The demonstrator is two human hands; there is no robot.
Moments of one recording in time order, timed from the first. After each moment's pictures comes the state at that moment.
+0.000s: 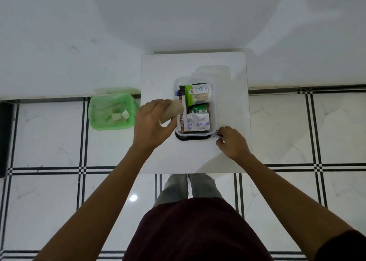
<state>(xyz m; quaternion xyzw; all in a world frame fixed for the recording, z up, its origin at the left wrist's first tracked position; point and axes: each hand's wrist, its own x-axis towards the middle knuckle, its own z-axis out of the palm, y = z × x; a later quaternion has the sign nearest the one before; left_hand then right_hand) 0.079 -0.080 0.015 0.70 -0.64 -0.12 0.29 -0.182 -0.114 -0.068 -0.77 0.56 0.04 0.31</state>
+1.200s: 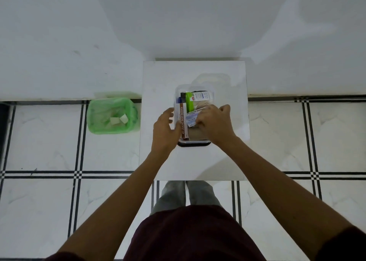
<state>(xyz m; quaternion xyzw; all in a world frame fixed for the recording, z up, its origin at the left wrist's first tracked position) 0.043 -0.087 -0.003 0.78 -0.41 -0.34 0.33 -0.104 -0.163 -0.001 -0.89 0.45 -0.02 0.11</state>
